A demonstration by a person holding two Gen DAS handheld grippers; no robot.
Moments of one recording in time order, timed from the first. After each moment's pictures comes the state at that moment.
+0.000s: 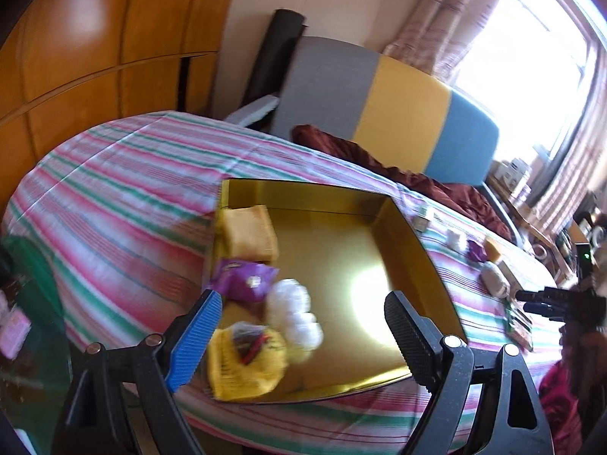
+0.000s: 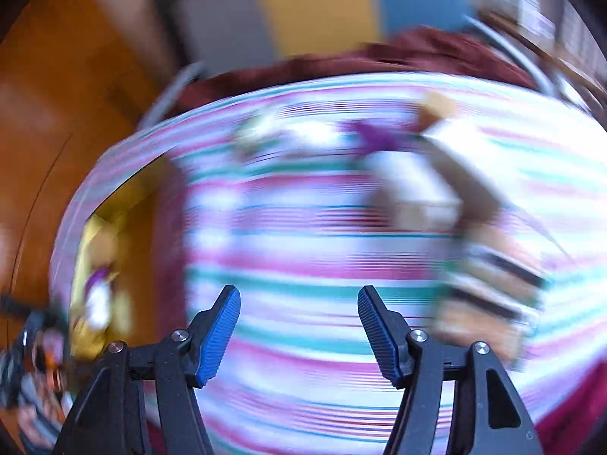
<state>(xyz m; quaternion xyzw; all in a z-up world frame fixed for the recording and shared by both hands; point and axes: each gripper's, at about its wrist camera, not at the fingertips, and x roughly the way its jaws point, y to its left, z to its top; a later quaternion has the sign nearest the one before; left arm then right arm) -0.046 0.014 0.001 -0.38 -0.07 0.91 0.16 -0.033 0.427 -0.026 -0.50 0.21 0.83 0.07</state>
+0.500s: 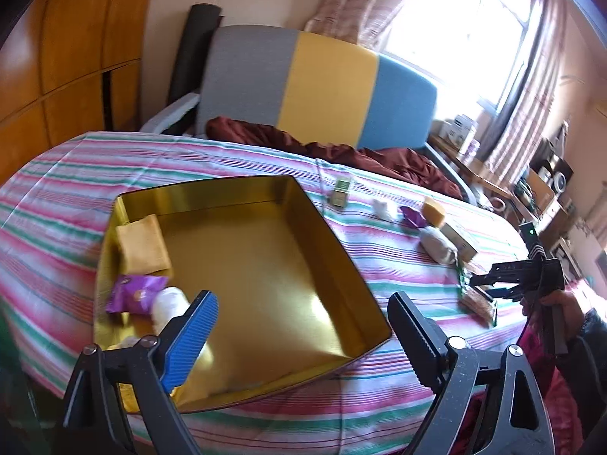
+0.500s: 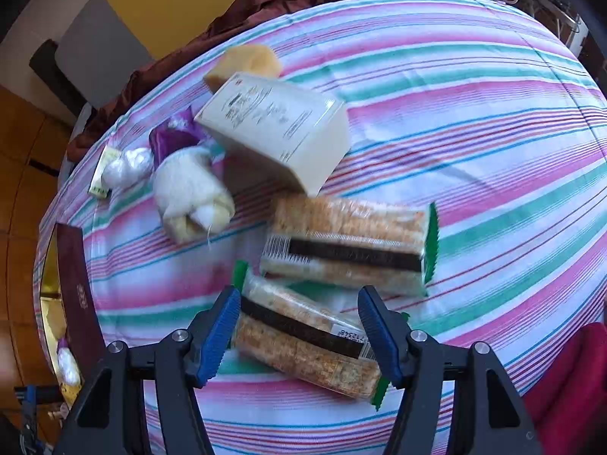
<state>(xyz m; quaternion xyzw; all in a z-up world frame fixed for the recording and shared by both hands) -0.038 0.108 0.014 -0.39 -0.02 0.88 0.27 -0.013 0.535 -0.078 -0.56 0.31 0.76 0.15</state>
